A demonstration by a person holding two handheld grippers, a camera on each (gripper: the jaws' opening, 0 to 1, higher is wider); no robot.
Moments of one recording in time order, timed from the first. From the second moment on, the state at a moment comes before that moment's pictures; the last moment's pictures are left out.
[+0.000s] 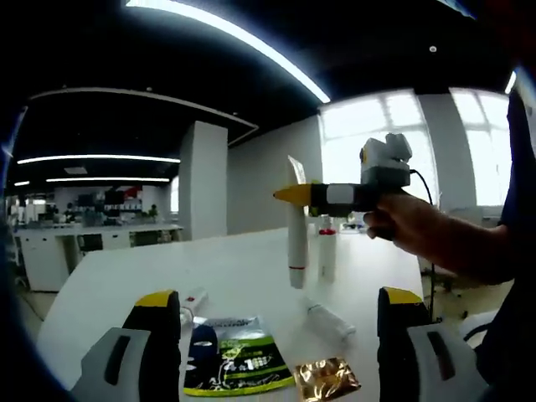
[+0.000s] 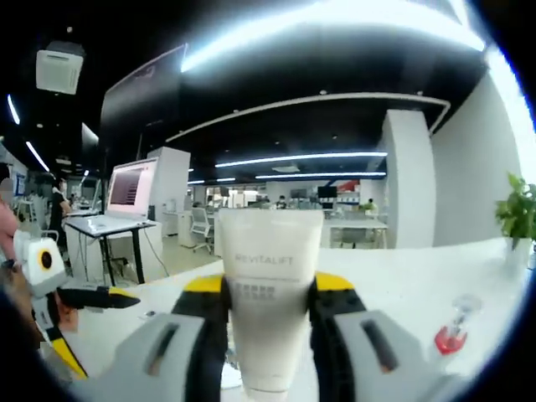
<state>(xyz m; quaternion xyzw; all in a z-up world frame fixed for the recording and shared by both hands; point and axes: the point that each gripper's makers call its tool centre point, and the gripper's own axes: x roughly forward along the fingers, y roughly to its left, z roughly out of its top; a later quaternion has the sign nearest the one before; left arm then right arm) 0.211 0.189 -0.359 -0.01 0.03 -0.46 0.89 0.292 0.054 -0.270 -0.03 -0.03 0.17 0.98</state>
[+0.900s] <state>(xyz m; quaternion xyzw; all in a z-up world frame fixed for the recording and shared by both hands) 0.201 0.187 -0.365 -0.04 0.03 -0.50 0.86 0.313 -0.023 -0.301 -0.04 -0.02 0.05 1.00</state>
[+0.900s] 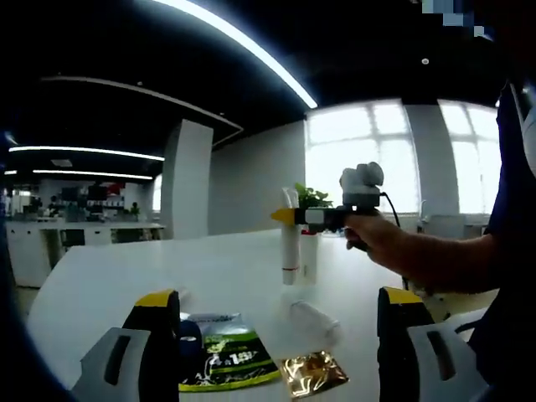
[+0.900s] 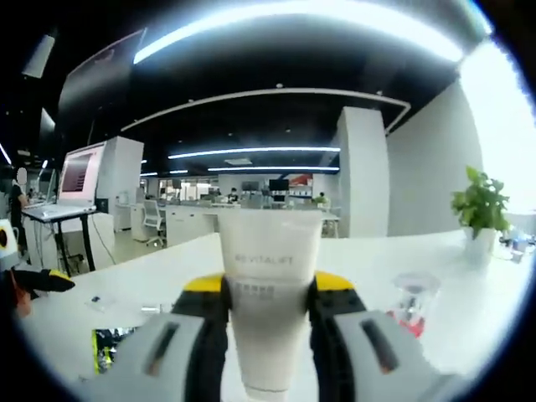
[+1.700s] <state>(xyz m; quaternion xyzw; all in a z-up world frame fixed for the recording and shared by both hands) 0.196 0.182 -0.380 -0.04 0.05 -0.52 0.85 0.319 -0.046 -0.317 -0.03 -0.01 0.04 1.00</state>
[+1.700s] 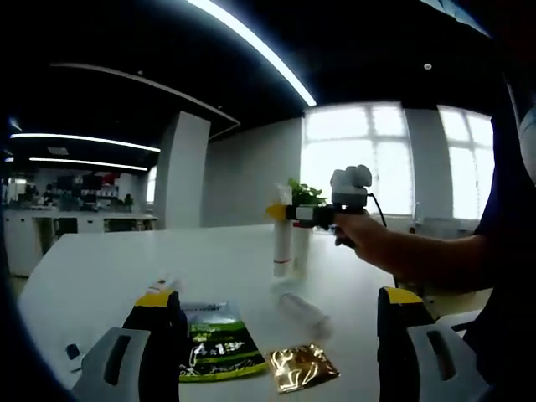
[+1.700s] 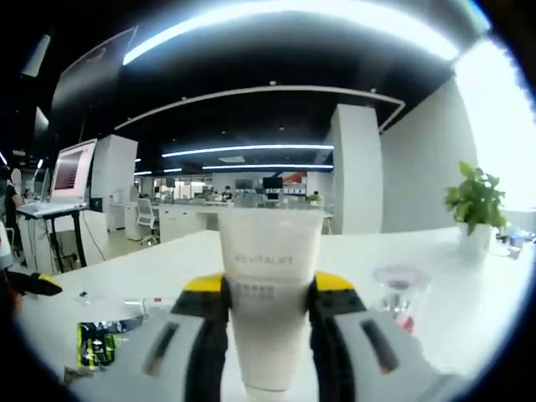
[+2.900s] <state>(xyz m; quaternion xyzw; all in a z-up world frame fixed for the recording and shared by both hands) 0.189 0.178 -0.388 -0.05 0.06 -0.53 0.85 0.325 -0.071 -0.335 -0.03 -0.02 0.00 1.00</state>
